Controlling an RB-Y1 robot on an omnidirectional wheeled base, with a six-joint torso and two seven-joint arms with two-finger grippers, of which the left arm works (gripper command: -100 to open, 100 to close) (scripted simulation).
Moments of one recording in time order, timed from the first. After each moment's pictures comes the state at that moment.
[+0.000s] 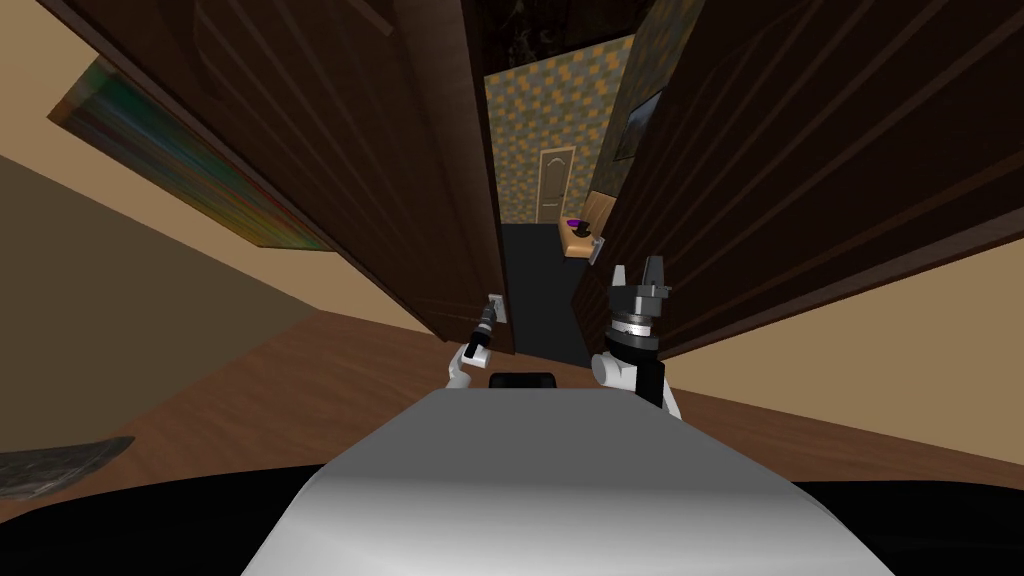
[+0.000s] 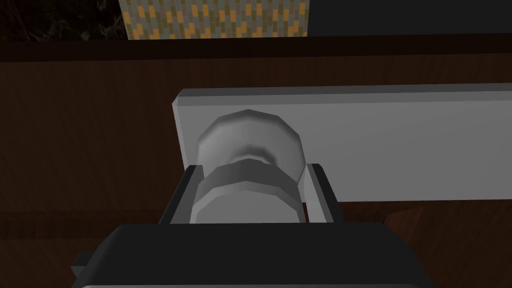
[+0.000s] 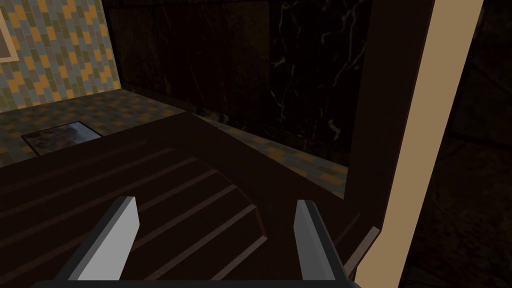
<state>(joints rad) 0.04 0.09 -0.22 -1.35 -0.01 -0.28 0.09</state>
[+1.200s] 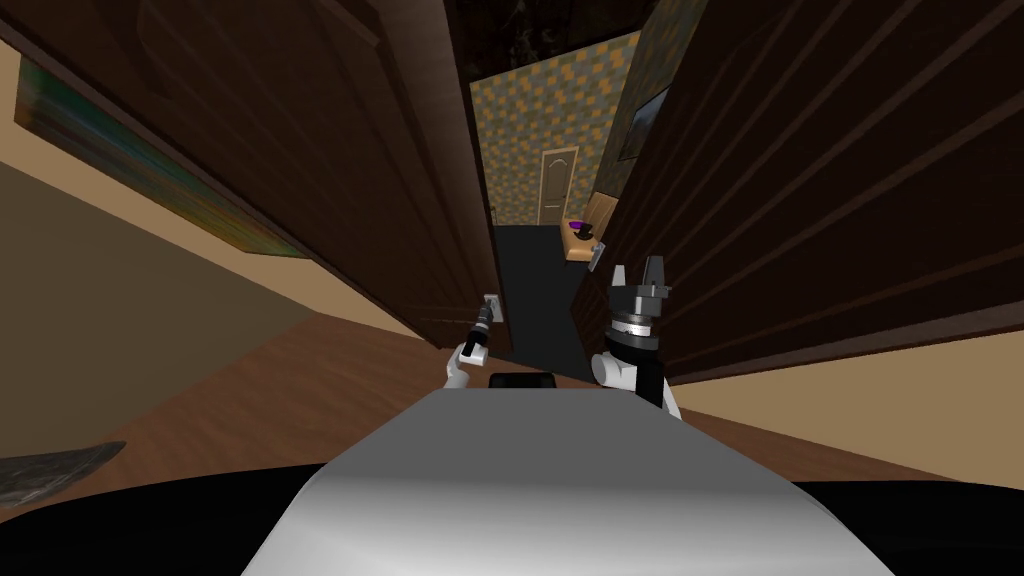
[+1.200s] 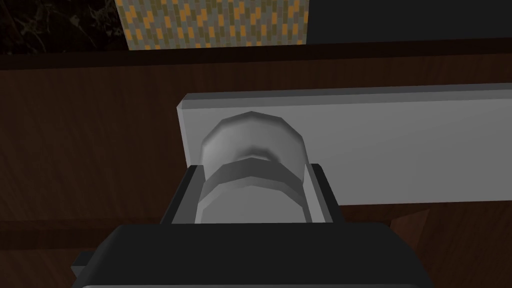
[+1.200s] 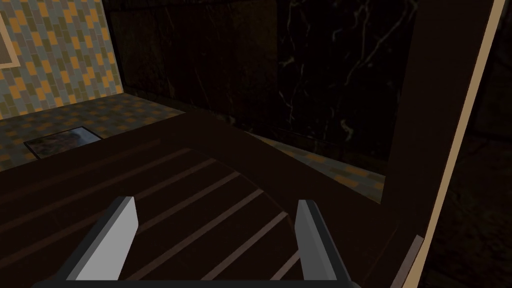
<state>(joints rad) 0.03 0.08 -0.17 -1.34 0.00 -0.27 0.08</state>
